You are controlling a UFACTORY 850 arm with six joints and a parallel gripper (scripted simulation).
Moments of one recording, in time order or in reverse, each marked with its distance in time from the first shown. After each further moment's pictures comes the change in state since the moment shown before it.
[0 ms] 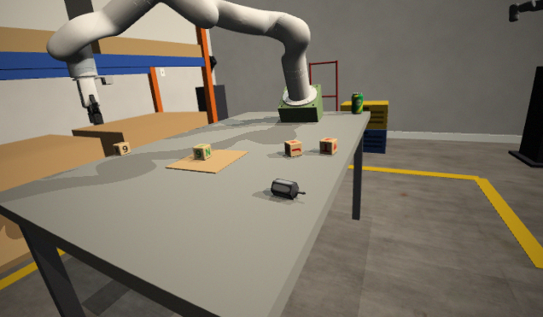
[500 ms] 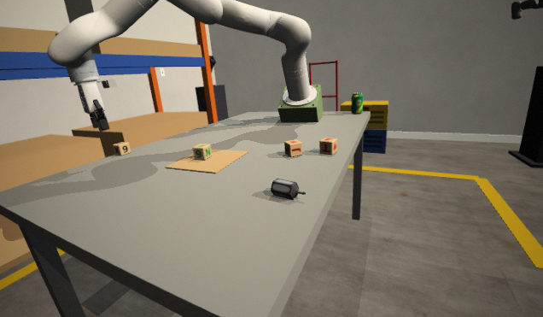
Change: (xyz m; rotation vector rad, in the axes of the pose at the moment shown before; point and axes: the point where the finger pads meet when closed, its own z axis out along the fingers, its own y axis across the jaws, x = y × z) arm 0.004 0.048 0.016 0.024 0.053 -0.061
